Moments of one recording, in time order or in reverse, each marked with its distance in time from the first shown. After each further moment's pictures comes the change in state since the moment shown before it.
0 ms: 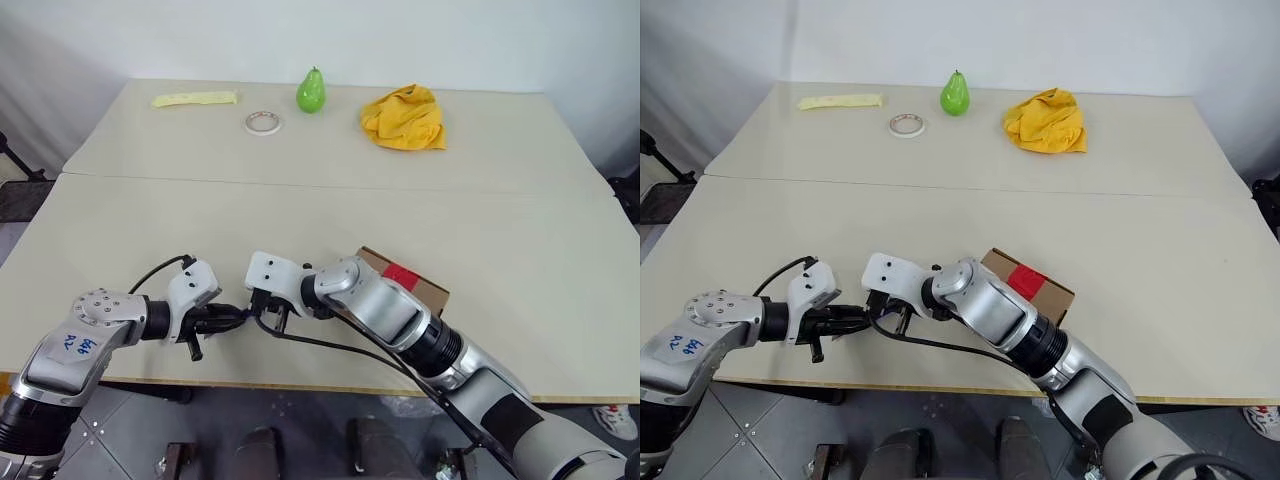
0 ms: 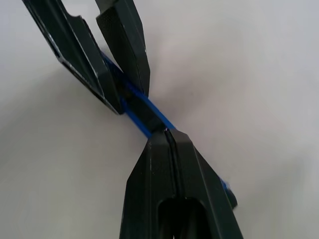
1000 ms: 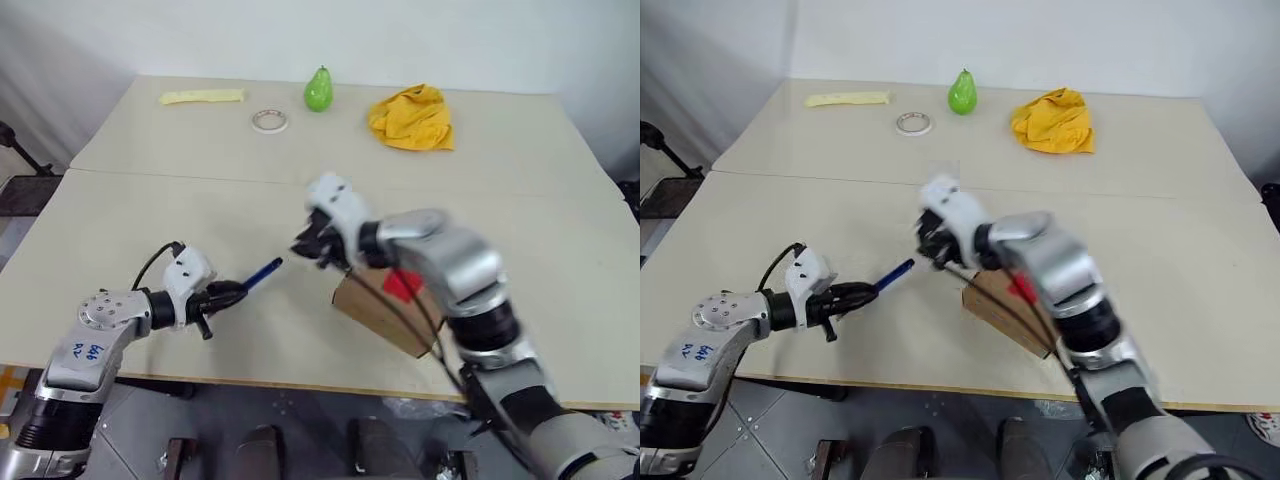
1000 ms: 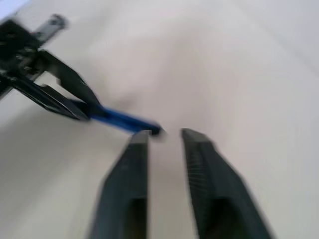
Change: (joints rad) left arm -0.046 -0.199 0.079 0.160 0.044 -0.333 0.110; right arm -0.045 -0.183 -0.468 -0.231 0.169 0.314 0.011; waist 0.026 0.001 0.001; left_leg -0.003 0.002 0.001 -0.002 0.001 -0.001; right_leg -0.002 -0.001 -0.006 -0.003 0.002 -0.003
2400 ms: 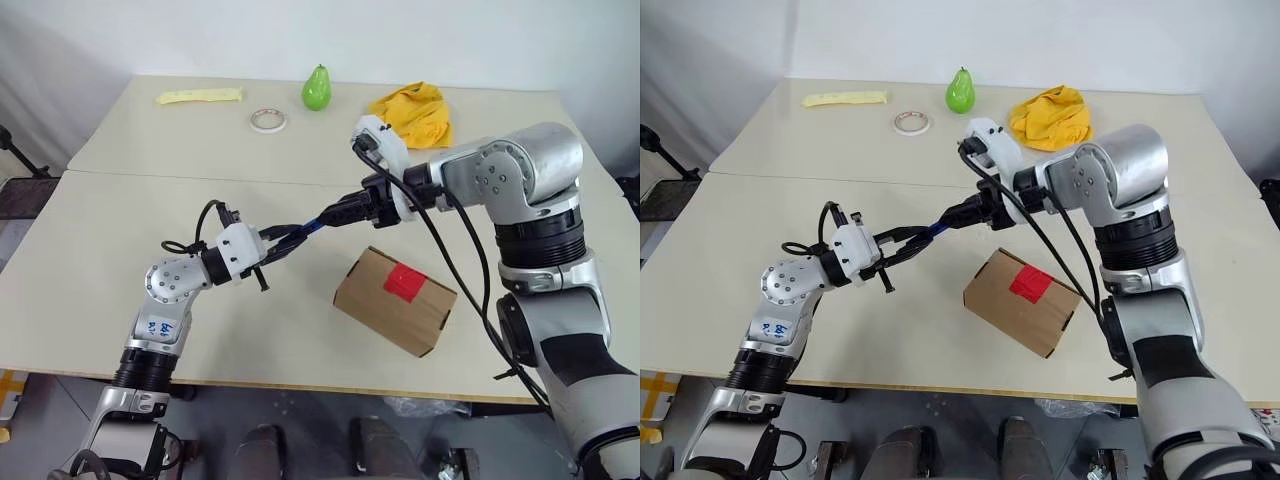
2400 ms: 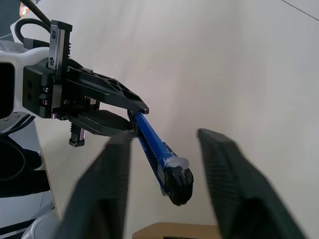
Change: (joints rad) left arm -0.257 -0.241 -0.115 0.283 0.164 -0.683 -0.003; right arm -0.330 -0.126 -0.050 0.400 0.311 0.249 0.034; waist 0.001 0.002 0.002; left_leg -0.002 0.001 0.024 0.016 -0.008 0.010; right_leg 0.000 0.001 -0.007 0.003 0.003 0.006
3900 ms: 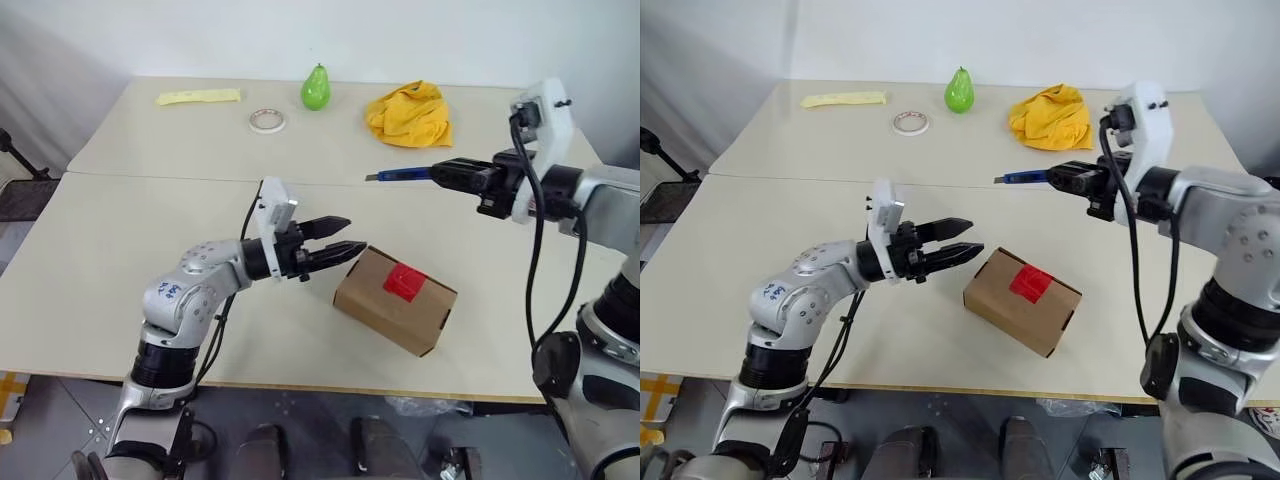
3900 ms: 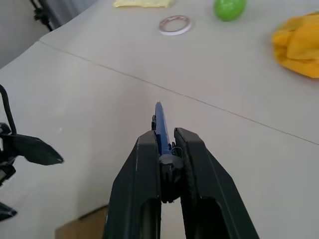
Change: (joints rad) left arm -0.115 -0.143 -0.039 -0.392 -0.471 1.073 0.085; right arm 0.361 -0.167 -0.613 -0.576 0.187 0.129 -0.330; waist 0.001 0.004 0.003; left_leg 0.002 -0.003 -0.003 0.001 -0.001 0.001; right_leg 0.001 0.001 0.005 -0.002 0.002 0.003
